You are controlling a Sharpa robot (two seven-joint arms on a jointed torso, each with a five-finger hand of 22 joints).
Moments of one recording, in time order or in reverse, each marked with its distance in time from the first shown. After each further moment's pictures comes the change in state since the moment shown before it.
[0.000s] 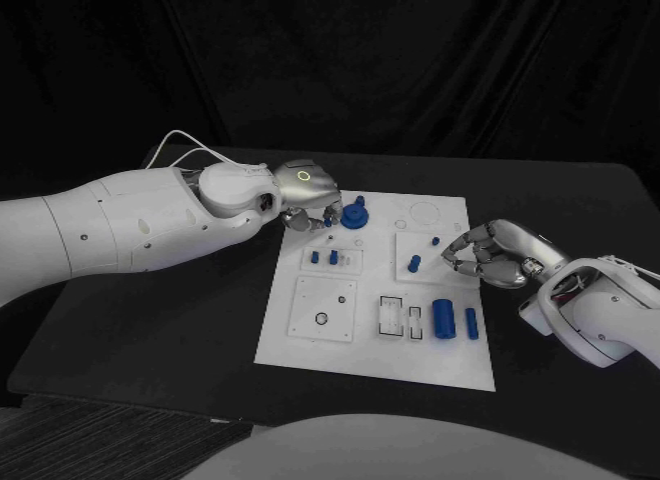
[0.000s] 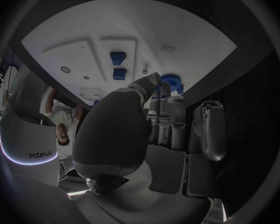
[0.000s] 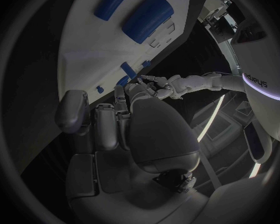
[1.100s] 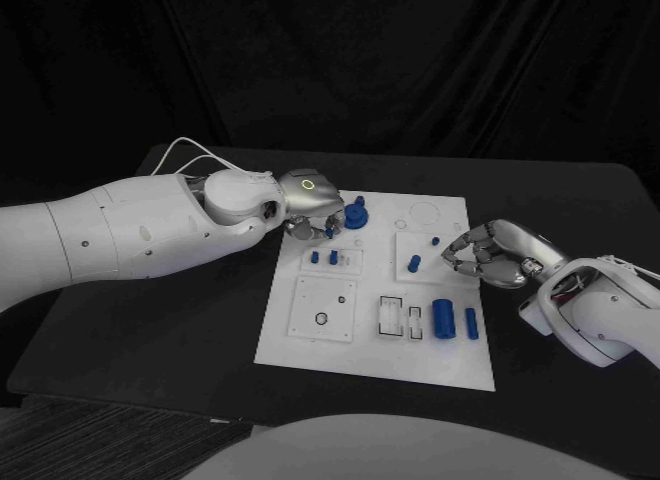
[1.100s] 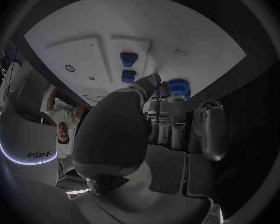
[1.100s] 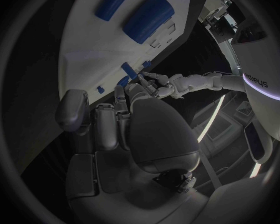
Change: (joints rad) left arm -0.012 -0.004 0.000 0.035 0.002 0.044 -0.018; left_hand 0.000 0.000 0.000 0.000 0.000 0.000 0.000 0.000 0.000 0.002 0.002 0.000 0.000 0.000 0.000 0.000 -0.020 0.000 0.000 0.000 0.000 0.000; right arm 0.000 0.000 0.000 -0.002 0.000 0.001 -0.004; right_hand 0.000 0.000 0.000 0.000 0.000 0.000 0.000 0.000 0.000 0.000 0.000 -0.001 0.000 0.000 0.000 0.000 0.000 0.000 -0.007 0.000 -0.012 0.000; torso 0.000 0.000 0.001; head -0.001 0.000
